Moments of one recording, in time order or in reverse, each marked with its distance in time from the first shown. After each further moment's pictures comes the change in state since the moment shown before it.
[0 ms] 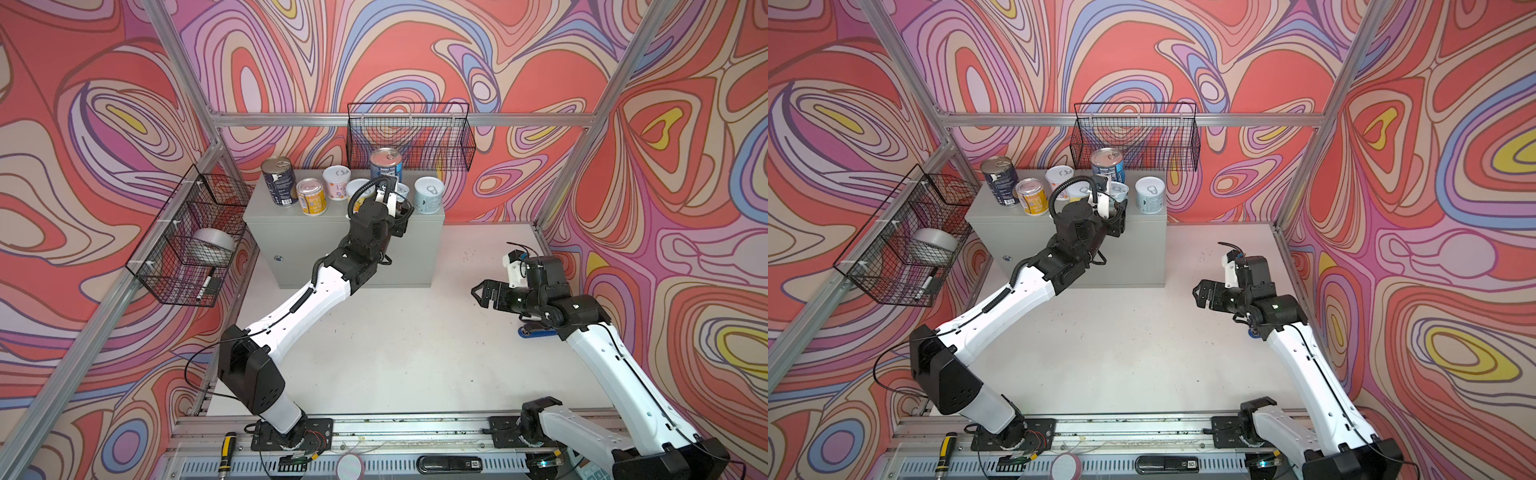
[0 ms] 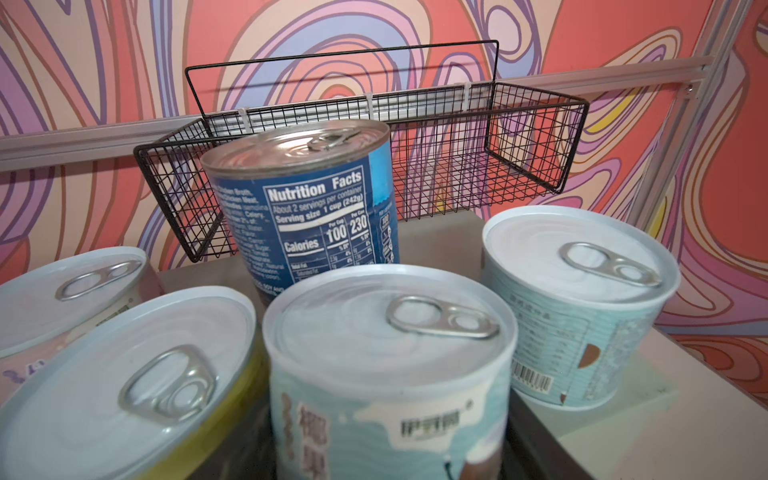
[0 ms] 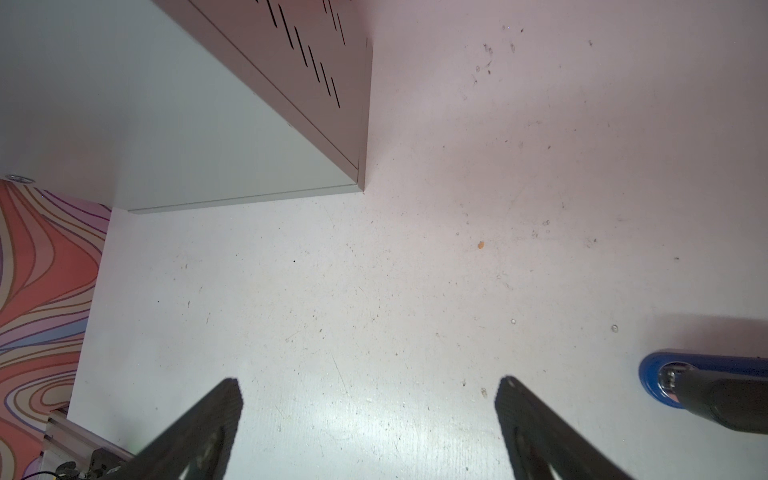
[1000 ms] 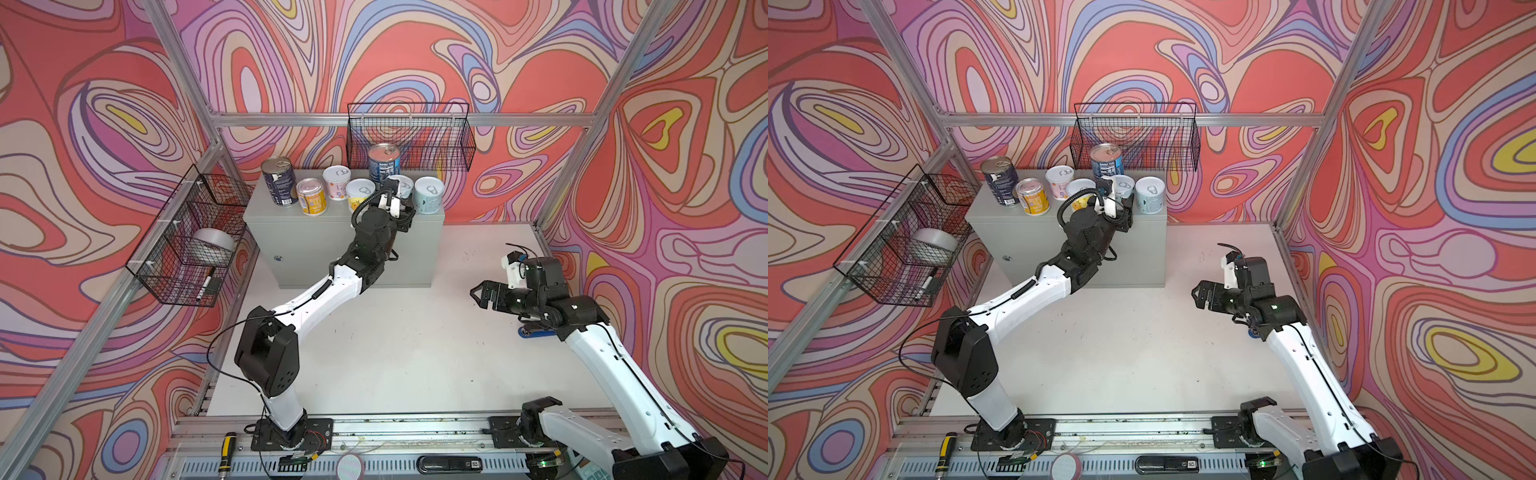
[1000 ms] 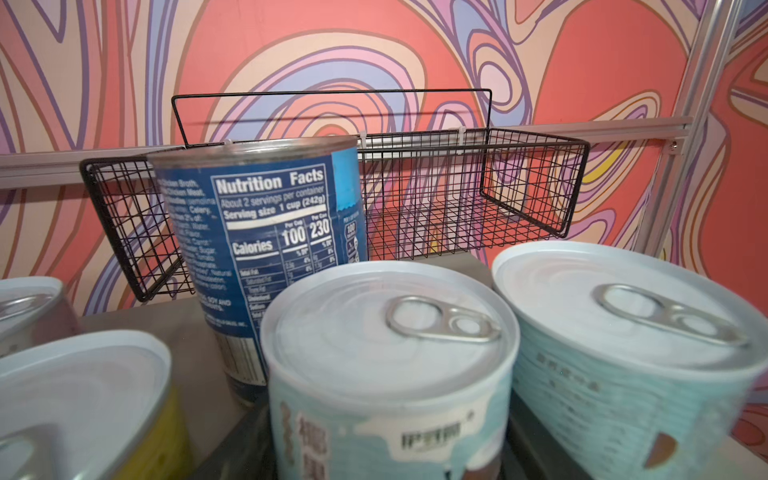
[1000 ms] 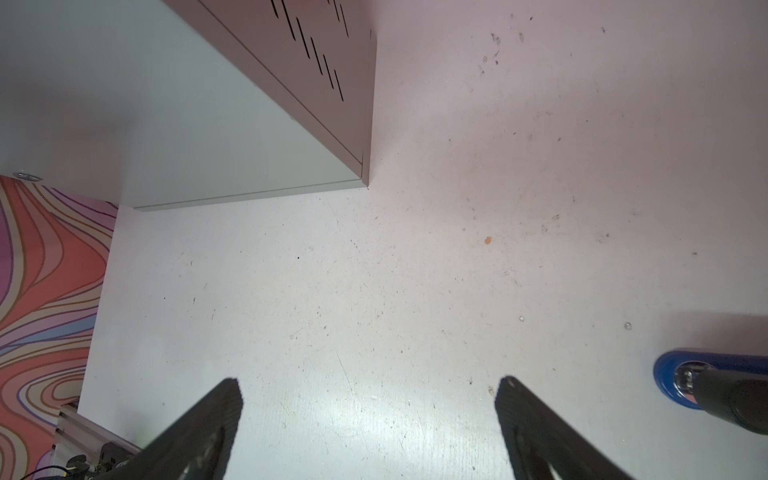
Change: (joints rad) left arm 0.024 0.117 -0.073 0.366 0.042 0.043; right arm 0.000 0.000 -0.014 0.010 -0.018 0.008
